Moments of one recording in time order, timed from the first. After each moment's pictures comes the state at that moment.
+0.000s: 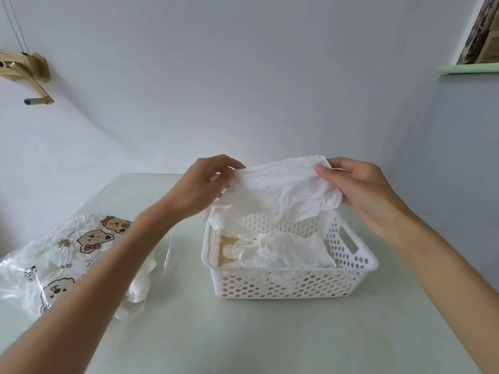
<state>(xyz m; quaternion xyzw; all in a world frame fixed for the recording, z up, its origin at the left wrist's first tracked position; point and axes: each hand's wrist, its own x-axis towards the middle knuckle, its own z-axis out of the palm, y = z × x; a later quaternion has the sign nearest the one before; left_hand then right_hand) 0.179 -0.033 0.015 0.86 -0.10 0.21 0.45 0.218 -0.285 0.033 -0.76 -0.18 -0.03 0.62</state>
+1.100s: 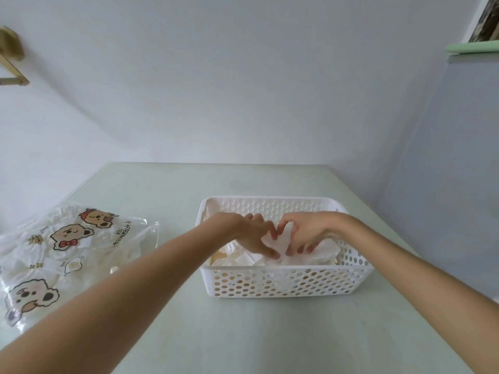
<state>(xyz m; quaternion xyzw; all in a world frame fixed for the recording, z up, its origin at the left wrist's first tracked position) 0.246 -0.099 -0.059 0.96 -0.12 -0.24 0.02 0.282 -0.246 -0.042 -0.92 -0.18 0.30 0.16</state>
